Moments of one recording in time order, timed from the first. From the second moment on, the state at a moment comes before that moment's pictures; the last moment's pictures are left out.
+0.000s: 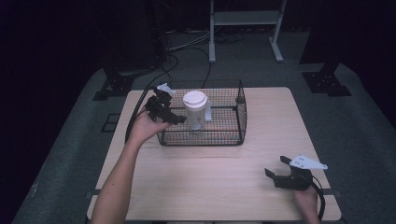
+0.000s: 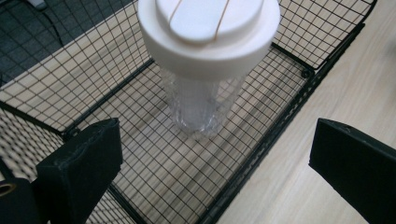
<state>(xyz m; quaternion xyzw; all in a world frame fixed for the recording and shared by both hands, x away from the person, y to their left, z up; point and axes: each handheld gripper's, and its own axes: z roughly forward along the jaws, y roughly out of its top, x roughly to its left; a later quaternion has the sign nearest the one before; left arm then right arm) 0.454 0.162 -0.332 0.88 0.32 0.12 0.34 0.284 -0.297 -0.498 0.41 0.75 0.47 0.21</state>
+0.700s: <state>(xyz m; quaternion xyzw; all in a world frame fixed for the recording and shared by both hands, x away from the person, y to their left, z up) 0.399 0.167 -0.335 0.88 0.27 0.13 0.38 0.284 -0.297 -0.498 0.42 0.75 0.46 0.21</state>
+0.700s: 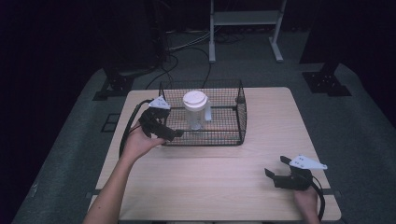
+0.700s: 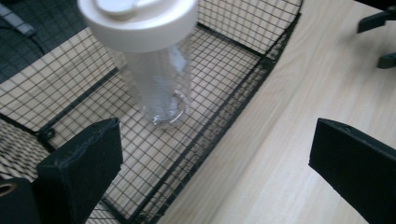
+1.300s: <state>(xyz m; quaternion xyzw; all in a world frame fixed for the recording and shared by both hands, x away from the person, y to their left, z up) 0.360 0.167 -0.343 0.88 0.24 0.12 0.40 0.284 -0.297 -0.498 0.42 0.75 0.46 0.22</state>
